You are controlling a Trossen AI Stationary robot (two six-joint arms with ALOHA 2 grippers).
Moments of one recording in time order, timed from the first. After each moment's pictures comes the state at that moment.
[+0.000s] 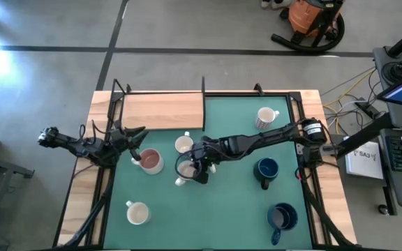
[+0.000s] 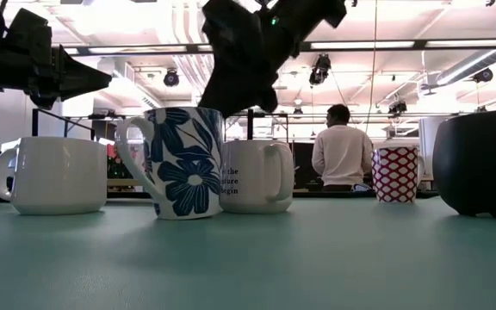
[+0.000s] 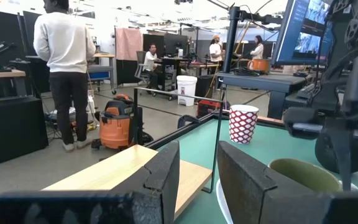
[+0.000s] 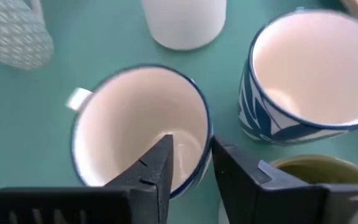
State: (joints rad) left arm -0.32 0.01 0.02 0.13 -0.91 0.04; right arm 0.09 1.92 1.47 -0.33 0.05 0.29
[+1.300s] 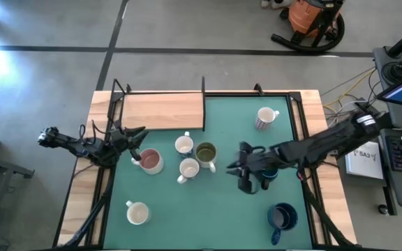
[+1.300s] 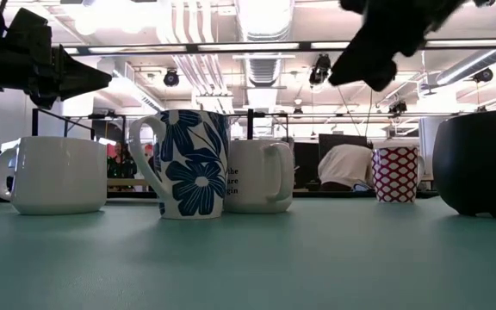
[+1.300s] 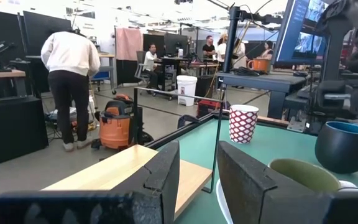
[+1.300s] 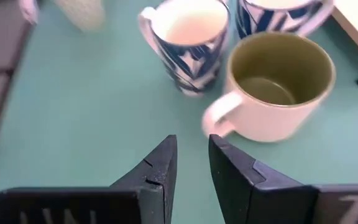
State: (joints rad) left arm -0.32 0.01 0.02 0.13 -0.91 0.04; right arm 0.30 1.30 0.80 -0.13 0.19 0.38
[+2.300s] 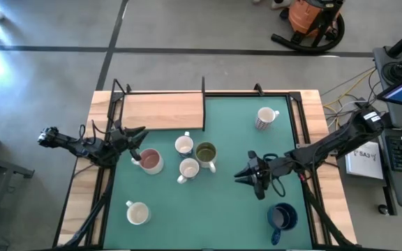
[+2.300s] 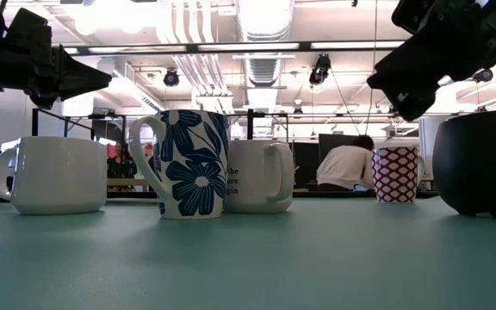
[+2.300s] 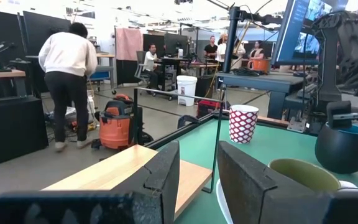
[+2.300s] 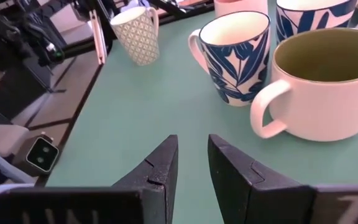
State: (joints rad) left arm -0.32 0.01 0.02 0.13 -0.91 0.04; right arm 0.41 1.19 0.41 0.44 0.21 0.44
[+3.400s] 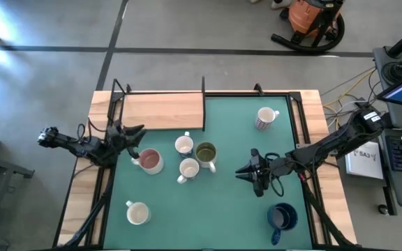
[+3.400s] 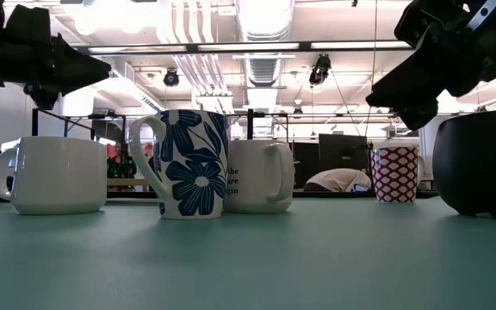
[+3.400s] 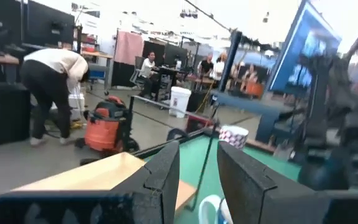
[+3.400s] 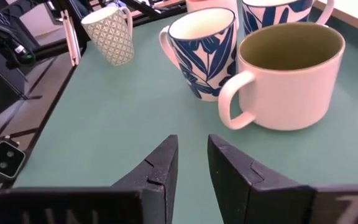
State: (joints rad) left arm -0.32 0.02 0.02 0.22 -0.90 -0.06; right arm 0.41 1.19 0.36 0.46 0.30 0.44
